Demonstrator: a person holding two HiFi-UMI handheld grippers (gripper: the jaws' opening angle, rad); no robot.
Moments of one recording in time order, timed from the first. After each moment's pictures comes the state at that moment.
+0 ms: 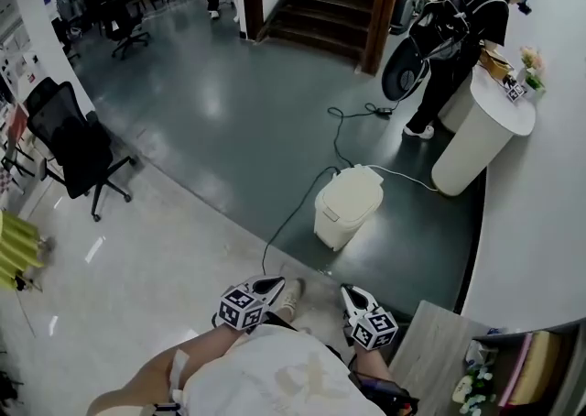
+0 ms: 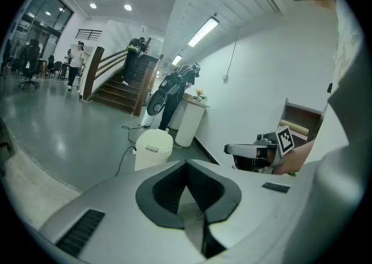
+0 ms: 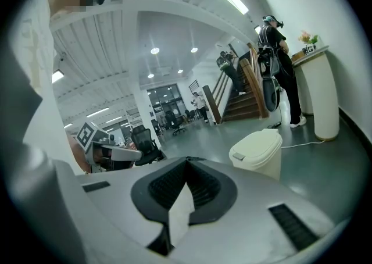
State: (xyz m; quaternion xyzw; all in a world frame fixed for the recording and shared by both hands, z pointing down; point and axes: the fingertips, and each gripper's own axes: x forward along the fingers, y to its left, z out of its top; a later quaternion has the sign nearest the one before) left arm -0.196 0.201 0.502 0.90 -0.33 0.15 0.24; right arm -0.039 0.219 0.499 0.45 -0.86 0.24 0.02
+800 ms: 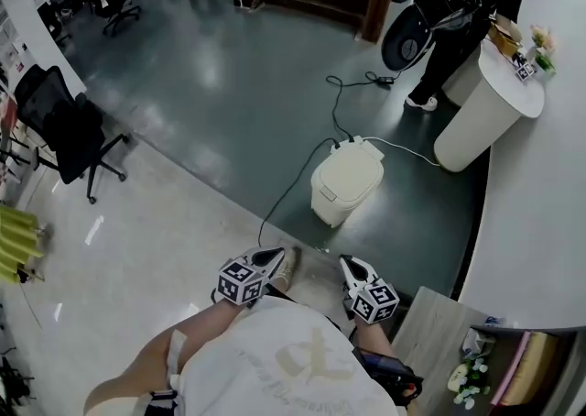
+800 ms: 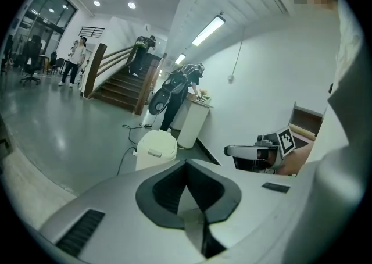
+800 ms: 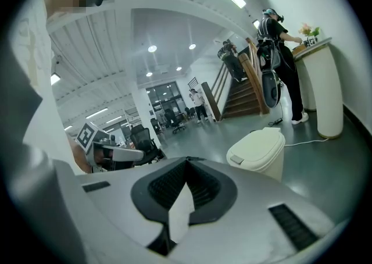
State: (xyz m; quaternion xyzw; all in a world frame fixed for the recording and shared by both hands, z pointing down) left arm -0.179 0.136 0.517 0.90 -0.33 0.15 0.25; right arm -0.028 0.154 0.515 0.44 -0.86 0.25 0.03
